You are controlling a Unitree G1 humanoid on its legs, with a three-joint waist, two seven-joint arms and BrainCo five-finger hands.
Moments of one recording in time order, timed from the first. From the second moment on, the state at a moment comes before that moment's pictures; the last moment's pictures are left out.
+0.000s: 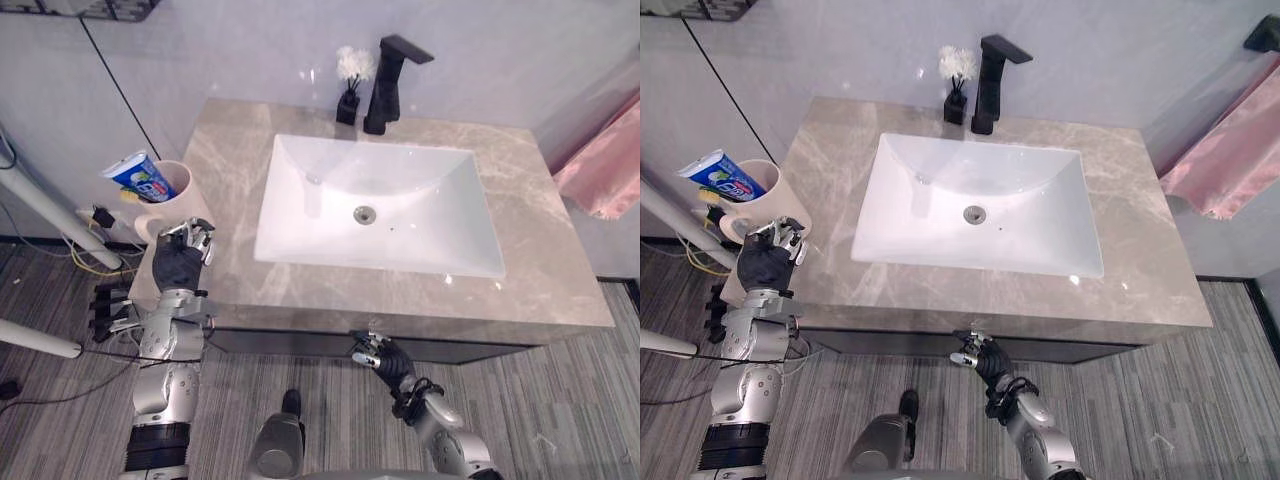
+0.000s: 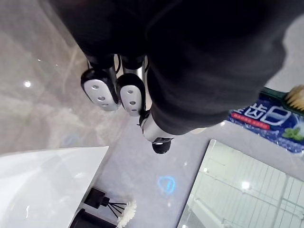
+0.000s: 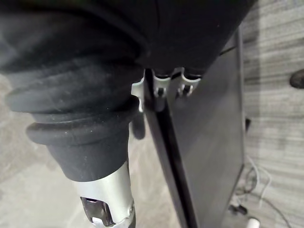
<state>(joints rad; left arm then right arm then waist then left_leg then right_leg) -0.06 0.26 0.16 -0.08 -0.66 -0.12 0.00 0.12 -0.08 0.29 0.33 0.56 0.01 0.22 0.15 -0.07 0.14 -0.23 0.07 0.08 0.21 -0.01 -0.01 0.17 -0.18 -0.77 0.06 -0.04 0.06</state>
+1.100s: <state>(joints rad) 0.21 0.10 0.25 -0.13 -0.66 -0.13 0.02 0.16 -0.07 0.28 0.33 0.53 0.01 0.24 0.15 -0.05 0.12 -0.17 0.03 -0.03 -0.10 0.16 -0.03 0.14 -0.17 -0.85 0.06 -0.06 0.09</state>
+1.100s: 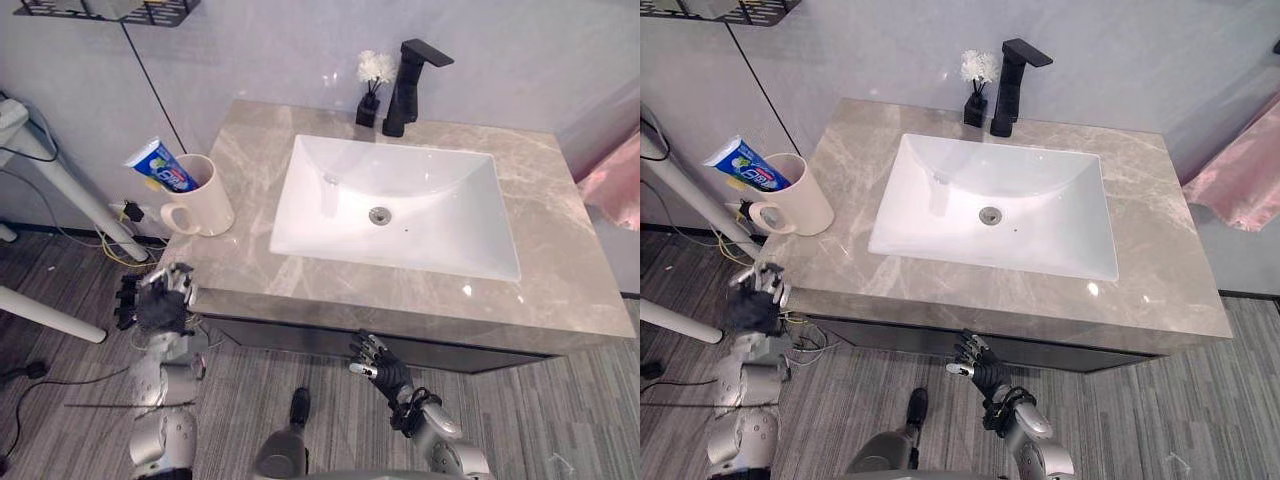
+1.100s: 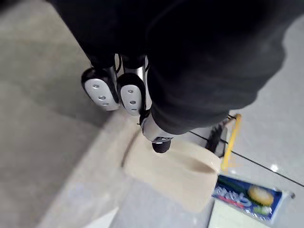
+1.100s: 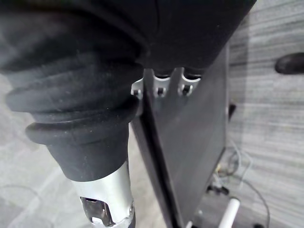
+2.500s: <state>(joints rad) -0.02 0.28 0.38 -0.18 -0.60 -0.13 0.09 0.15 -0.08 0.26 0.33 0.50 0.01 0.25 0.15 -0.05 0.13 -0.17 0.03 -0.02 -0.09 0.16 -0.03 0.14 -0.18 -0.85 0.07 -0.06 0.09</state>
